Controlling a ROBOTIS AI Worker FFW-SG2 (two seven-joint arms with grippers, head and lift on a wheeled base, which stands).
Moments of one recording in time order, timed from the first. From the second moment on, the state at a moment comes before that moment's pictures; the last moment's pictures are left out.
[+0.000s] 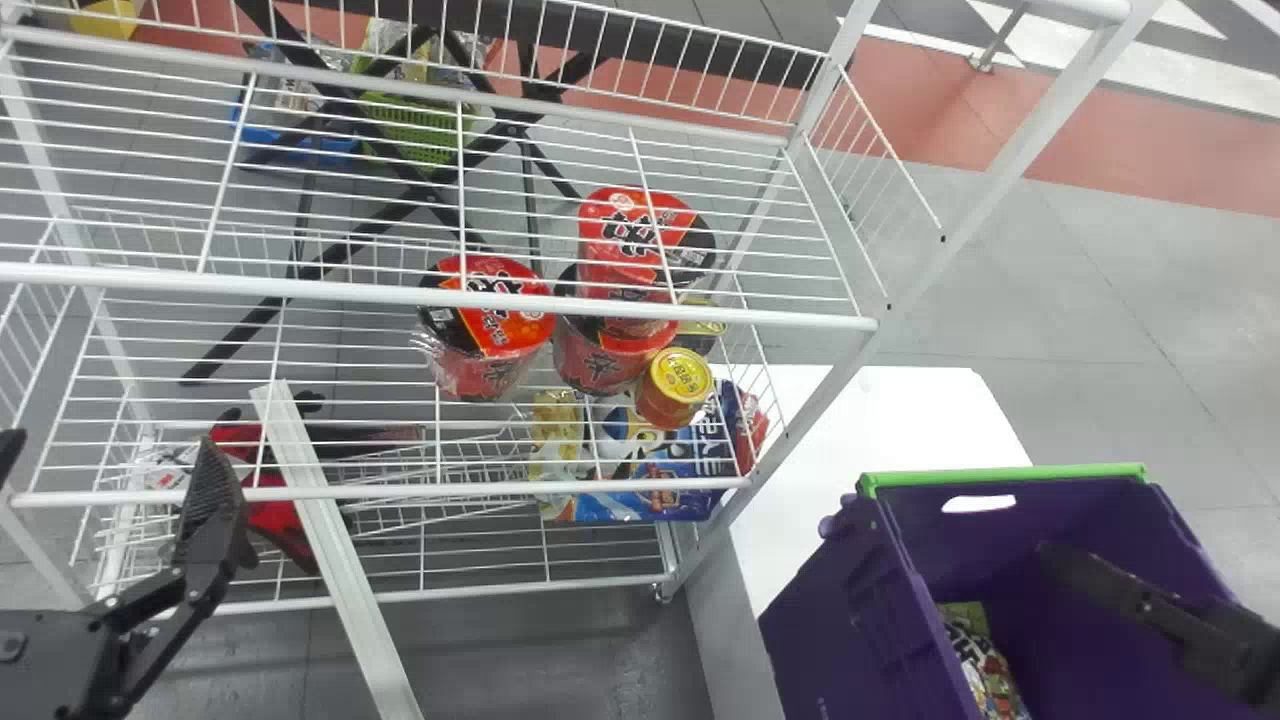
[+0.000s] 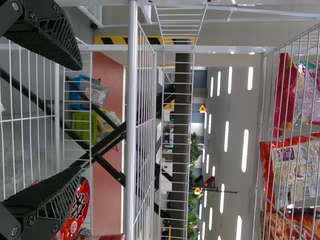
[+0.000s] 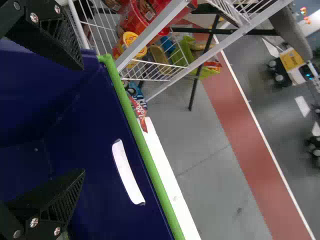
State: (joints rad) left arm 0.71 0.22 -0.24 -2.11 0.02 -0.19 0.22; right arm 0.32 -0.17 -1.06 -2.07 0.08 1.17 1.21
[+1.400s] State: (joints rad) left arm 0.66 0.25 -0.27 -2.08 0.04 -0.18 0.23; right arm 0.25 -0.39 -0.78 -1.47 0.74 0.66 1.36
